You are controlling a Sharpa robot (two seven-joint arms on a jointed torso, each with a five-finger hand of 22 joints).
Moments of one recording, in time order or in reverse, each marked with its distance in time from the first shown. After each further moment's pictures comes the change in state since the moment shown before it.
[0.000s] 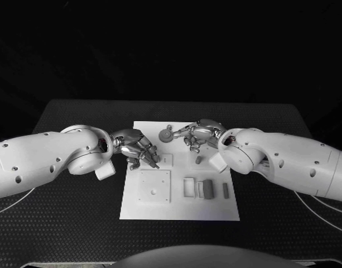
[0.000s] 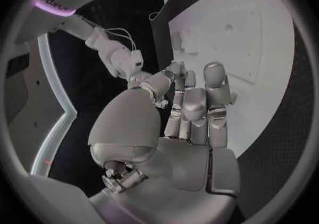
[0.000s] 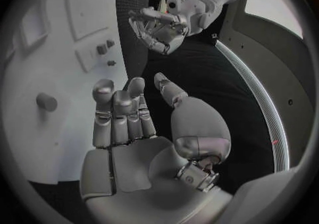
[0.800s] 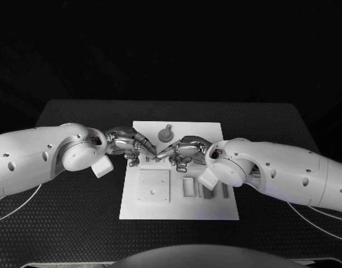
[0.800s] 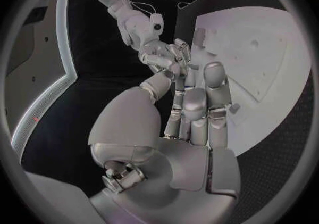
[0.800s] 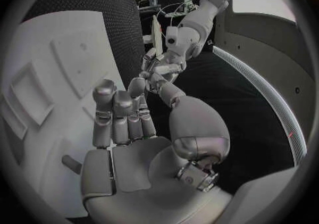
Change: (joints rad) left arm 0.007 -0.010 0.000 -0.061 0.421 0.113 -0.035; left_hand -0.001 0.002 -0.009 0.002 0.001 -0.003 0.004 -0.004 -0.005 -0.002 0.002 -0.002 -0.006 0.000 0.000 -0.004 0.007 0.004 -0.004 0.003 -0.004 -0.001; right arm -0.038 0.030 -0.023 0.101 0.065 0.092 -0.090; right_hand 0.031 0.017 0.016 -0.011 0.000 0.015 -0.007 0.009 0.009 0.014 -0.007 0.000 -0.003 0.010 -0.010 0.006 -0.001 0.010 0.004 0.003 0.015 0.003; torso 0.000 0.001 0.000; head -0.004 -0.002
